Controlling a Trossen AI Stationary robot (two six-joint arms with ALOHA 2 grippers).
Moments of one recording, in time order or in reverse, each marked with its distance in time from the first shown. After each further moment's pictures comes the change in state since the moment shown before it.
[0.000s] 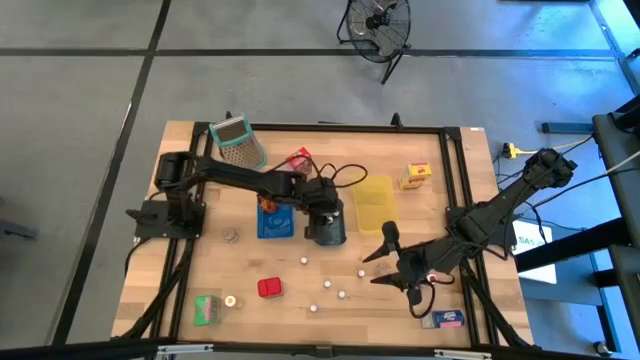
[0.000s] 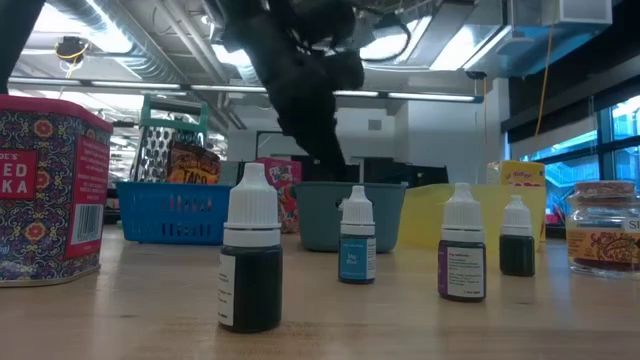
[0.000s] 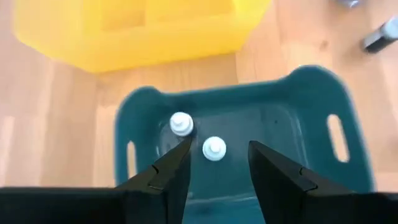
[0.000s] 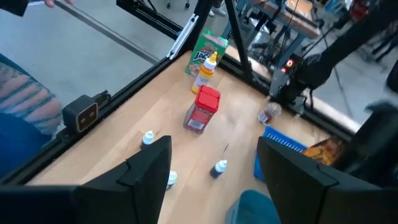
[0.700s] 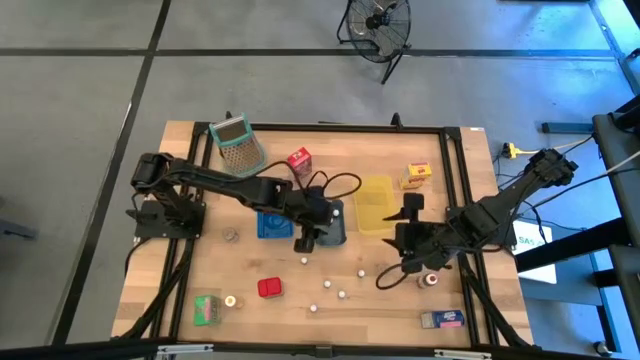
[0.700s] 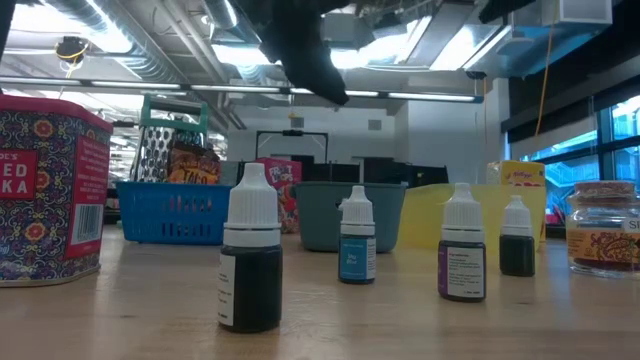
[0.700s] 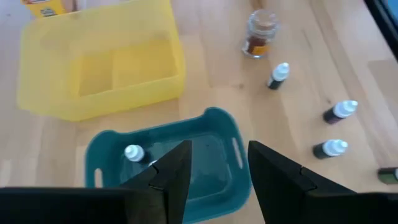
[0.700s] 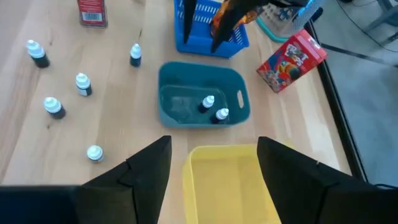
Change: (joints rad) left arm -0.129 -0.157 0.000 -0.028 0.001 -0.030; right arm -0.037 -0.005 0.196 -0.736 0.288 0.513
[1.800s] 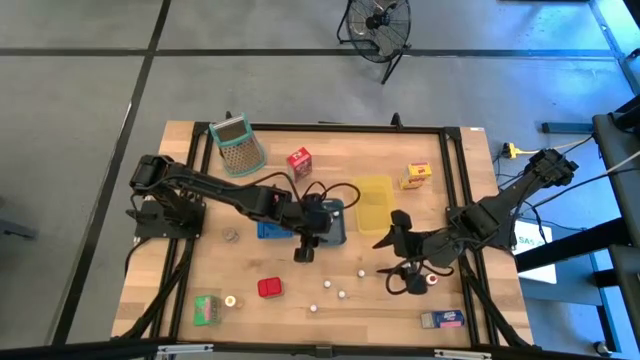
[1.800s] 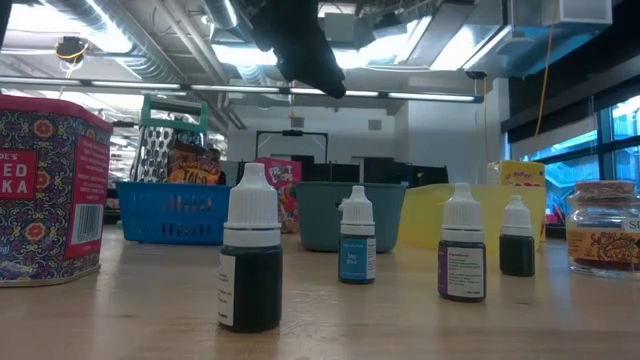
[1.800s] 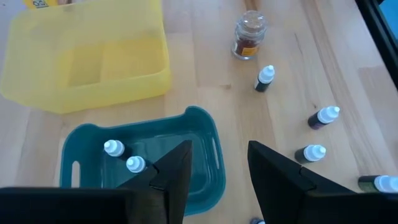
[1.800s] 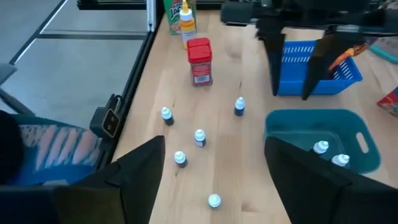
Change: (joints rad) left arm -0.069 0.000 0.000 0.000 -0.077 -0.104; right arm 0.001 0.000 0.000 0.304 -0.323 0.072
